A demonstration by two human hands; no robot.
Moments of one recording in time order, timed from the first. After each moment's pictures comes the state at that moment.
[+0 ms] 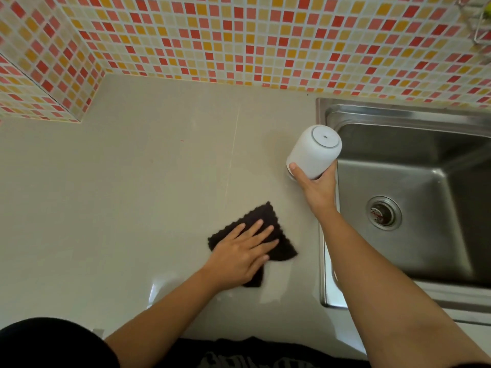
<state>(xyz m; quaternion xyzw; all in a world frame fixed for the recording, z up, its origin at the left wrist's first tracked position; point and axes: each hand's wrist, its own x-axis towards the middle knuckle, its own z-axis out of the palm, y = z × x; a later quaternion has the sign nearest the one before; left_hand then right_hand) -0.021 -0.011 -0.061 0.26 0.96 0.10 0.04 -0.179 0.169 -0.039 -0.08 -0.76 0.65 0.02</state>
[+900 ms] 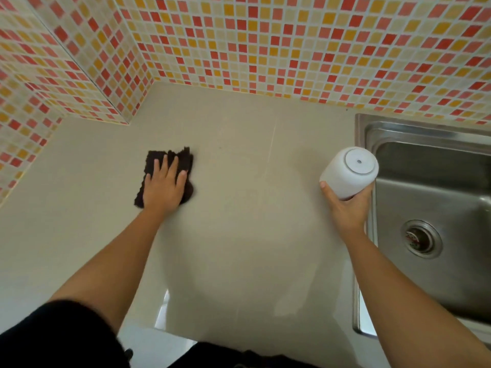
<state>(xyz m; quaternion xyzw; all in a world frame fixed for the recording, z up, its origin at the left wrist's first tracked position) -0.104 -0.224 -0.052 -0.24 0.96 0.11 0.06 -0.172 0.153 -0.049 -0.09 -0.77 0.62 0.08</state>
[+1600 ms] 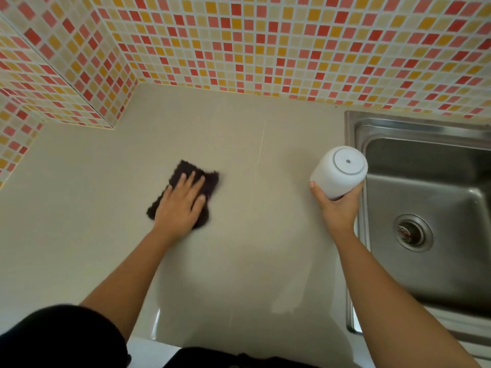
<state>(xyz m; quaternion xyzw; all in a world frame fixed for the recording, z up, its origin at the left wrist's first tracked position) -0.084 -0.171 -0.054 -0.07 0.99 0.10 0.06 -0.173 0.151 -0.049 -0.10 -0.76 0.64 0.07</state>
